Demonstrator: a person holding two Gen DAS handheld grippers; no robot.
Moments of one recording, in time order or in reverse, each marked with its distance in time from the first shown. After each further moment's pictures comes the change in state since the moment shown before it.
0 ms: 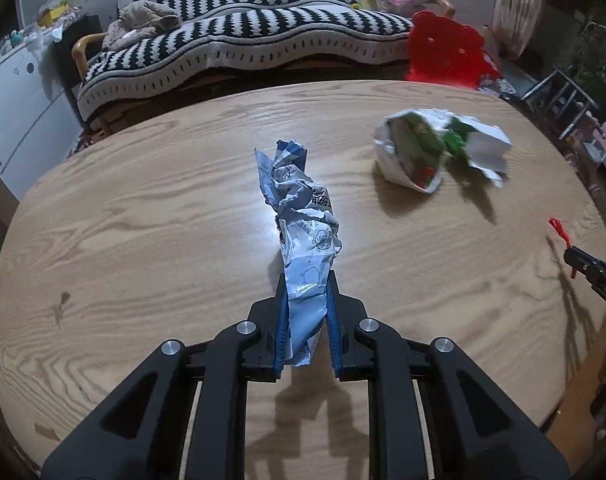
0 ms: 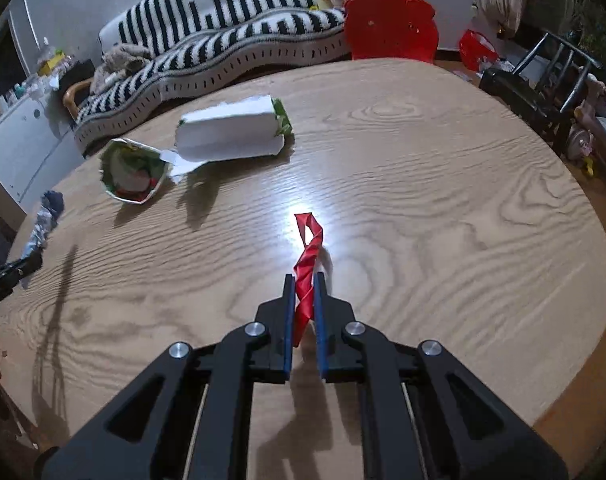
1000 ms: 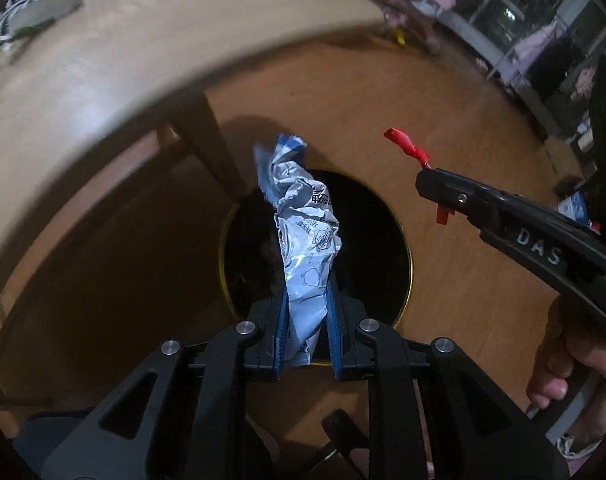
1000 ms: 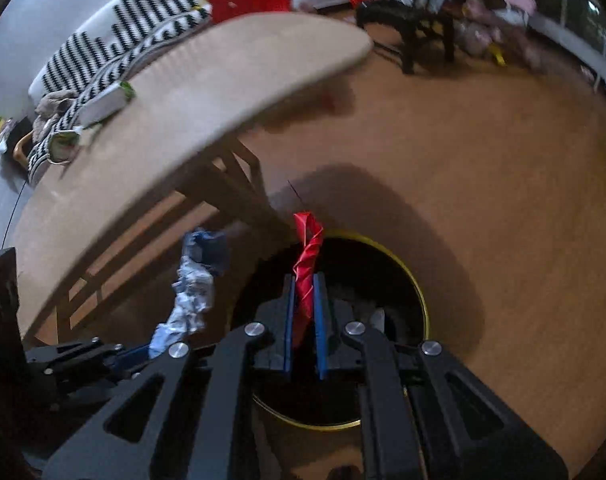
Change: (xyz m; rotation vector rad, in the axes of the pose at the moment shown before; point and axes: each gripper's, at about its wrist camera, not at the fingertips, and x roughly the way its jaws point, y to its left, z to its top) left arm 0.007 -0.347 -0.206 0.397 0.294 -0.465; right arm -0.125 -0.181 -0.209 0.327 0.093 -0.122
